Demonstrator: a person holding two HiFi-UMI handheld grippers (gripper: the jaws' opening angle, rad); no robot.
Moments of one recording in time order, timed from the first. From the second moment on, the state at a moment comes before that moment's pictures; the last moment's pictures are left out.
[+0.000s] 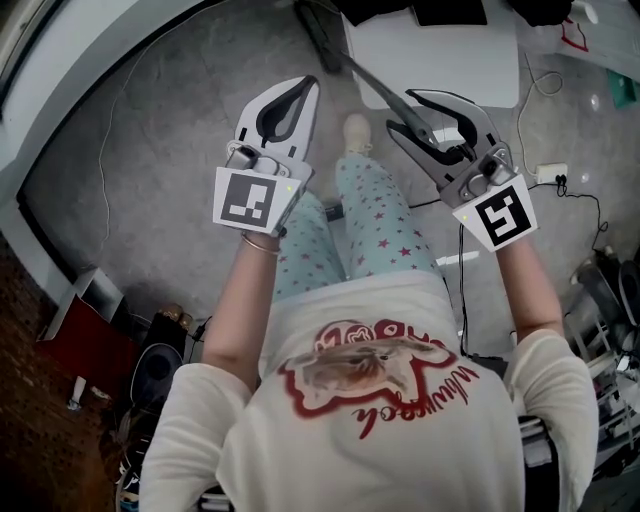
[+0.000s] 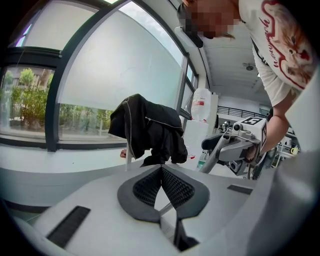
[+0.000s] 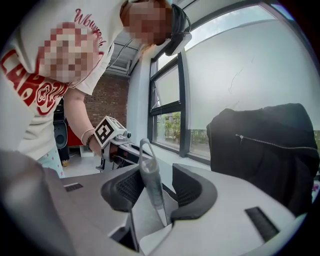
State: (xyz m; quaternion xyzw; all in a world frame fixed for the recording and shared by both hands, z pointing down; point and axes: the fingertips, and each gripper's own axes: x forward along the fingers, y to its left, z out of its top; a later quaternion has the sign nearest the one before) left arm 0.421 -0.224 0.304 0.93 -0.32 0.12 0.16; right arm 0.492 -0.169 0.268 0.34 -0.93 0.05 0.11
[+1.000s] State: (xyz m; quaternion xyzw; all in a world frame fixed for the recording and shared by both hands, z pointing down) left arm 0.254 -0.118 0.192 0.95 -0.27 0.09 0.12; right arm 0.384 -0.084 0.081 0.50 -0.86 -0.10 0.07
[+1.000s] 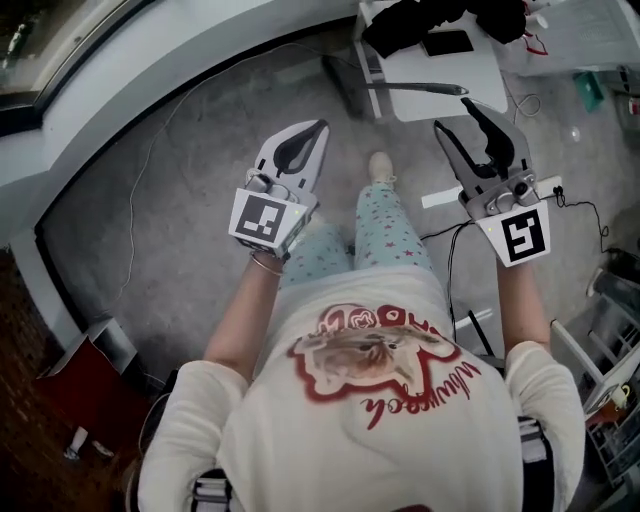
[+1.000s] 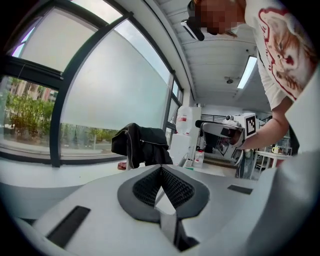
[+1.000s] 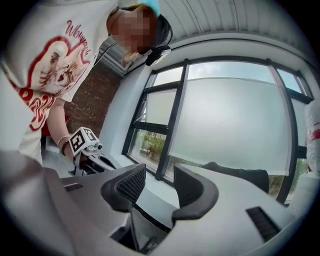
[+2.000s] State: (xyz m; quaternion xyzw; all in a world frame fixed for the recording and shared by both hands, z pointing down) left arm 0.186 0.039 0.016 0.94 -0.35 -0.01 0.04; right arm 0.235 0.056 -0.032 0.36 -0.92 0.01 -0.15
